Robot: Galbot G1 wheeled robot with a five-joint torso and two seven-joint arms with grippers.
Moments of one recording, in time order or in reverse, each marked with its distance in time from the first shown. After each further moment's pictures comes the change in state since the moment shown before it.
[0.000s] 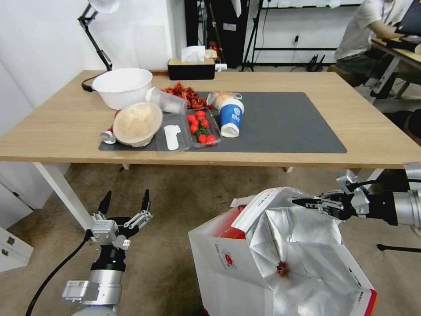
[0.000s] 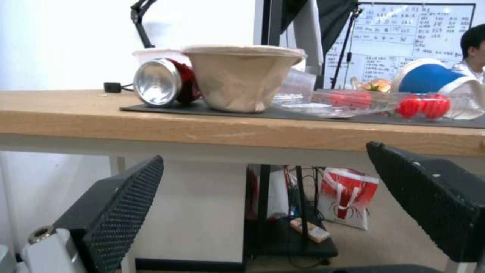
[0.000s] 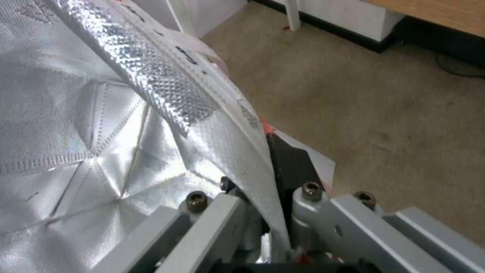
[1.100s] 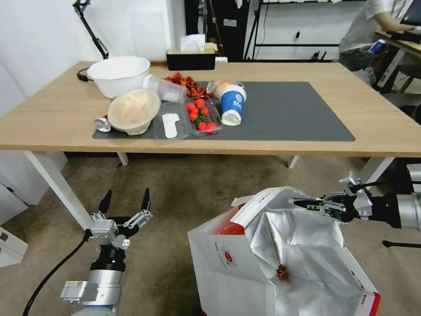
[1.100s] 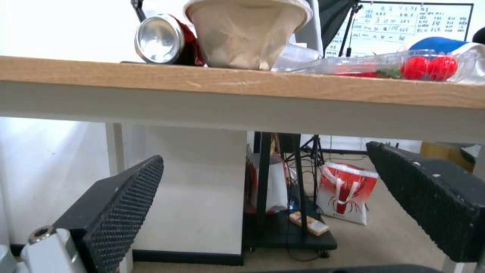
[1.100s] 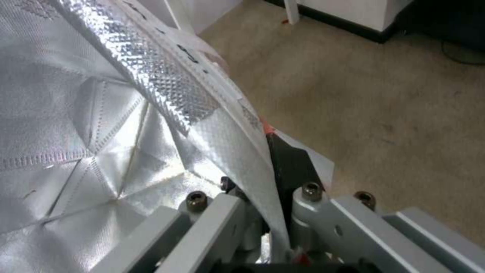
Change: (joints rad) left arm 0.010 0.013 -0.009 -0.003 -0.021 -0.018 0.005; right arm -0.032 0.017 0.043 0.015 0.014 -0.013 0.001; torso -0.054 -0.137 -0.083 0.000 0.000
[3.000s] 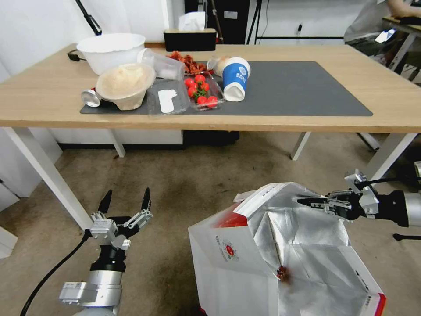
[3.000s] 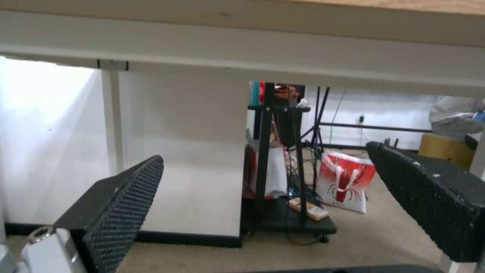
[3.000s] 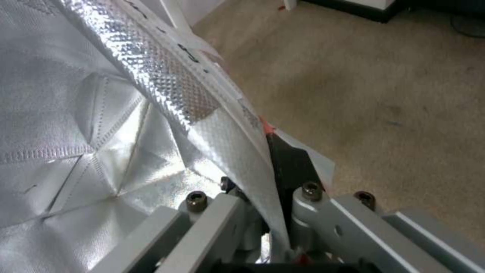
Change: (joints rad) left arm 0.011 -0.009 0.001 -0.020 -0.004 0.007 0.001; right arm -0.061 -0.011 0.077 0.001 0.056 -0.020 0.003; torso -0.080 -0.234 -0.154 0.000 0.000
